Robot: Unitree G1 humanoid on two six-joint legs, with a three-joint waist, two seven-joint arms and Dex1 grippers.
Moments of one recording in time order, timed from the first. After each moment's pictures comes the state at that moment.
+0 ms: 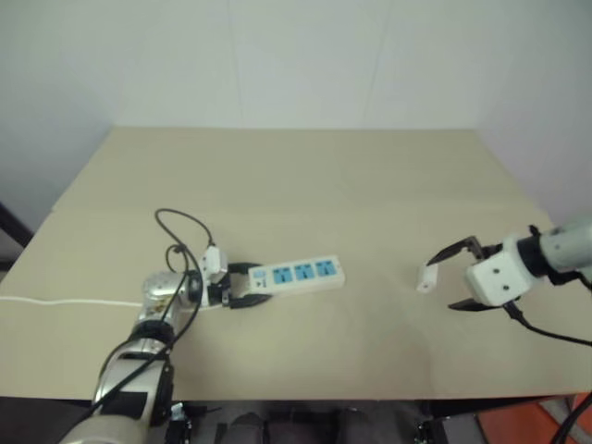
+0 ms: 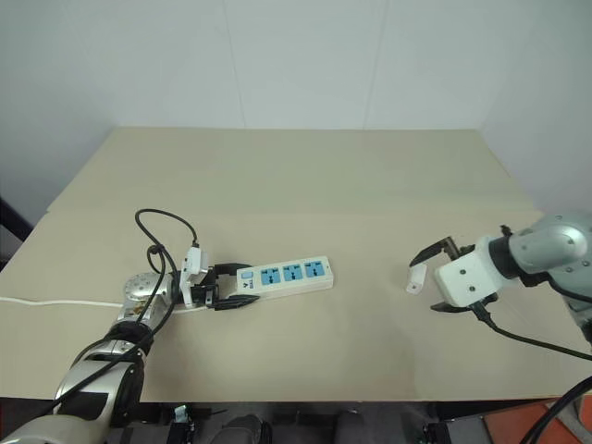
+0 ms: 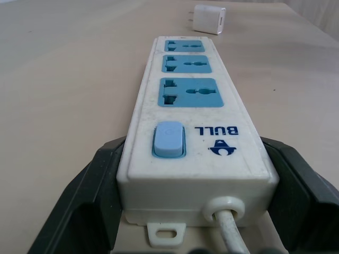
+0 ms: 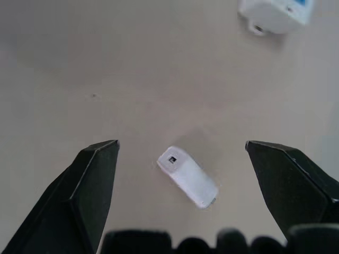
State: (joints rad) left arm -0.71 0.39 0.07 1.07 -0.20 -0.48 -1.51; right arm -0.61 -1.15 0.21 0.26 0.02 -0.66 1.52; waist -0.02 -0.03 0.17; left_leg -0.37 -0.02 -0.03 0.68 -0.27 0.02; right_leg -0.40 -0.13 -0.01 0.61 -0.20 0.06
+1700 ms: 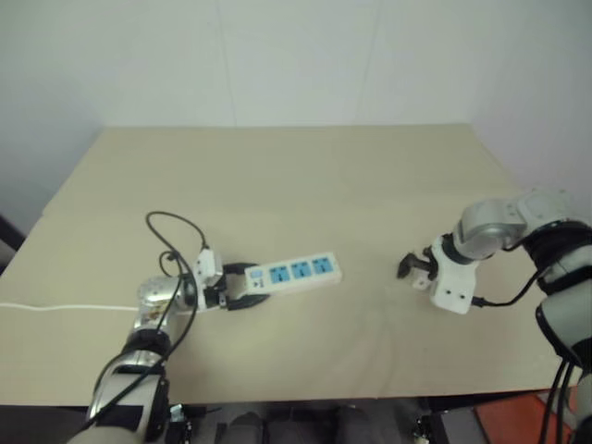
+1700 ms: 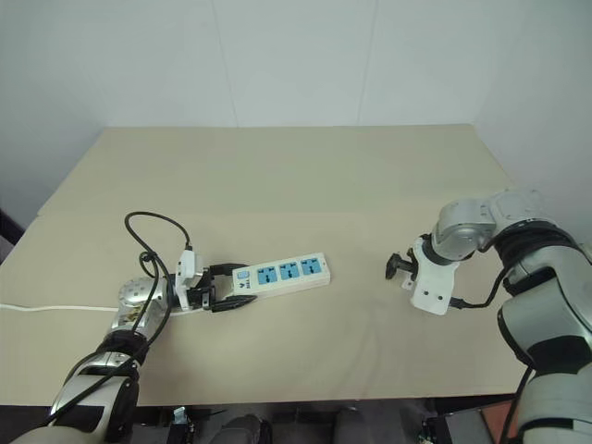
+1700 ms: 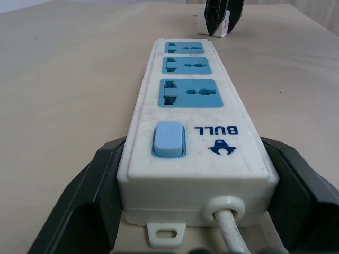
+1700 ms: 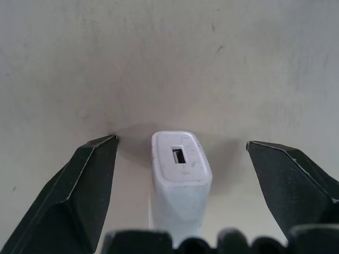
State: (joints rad) left arm -0.62 0.40 0.06 0.94 -0.23 -0.45 -1.47; right arm -1.24 -0.87 0.77 0.98 -1.03 -1.40 0.75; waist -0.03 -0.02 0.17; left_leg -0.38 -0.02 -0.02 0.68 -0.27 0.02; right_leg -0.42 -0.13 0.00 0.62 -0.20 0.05
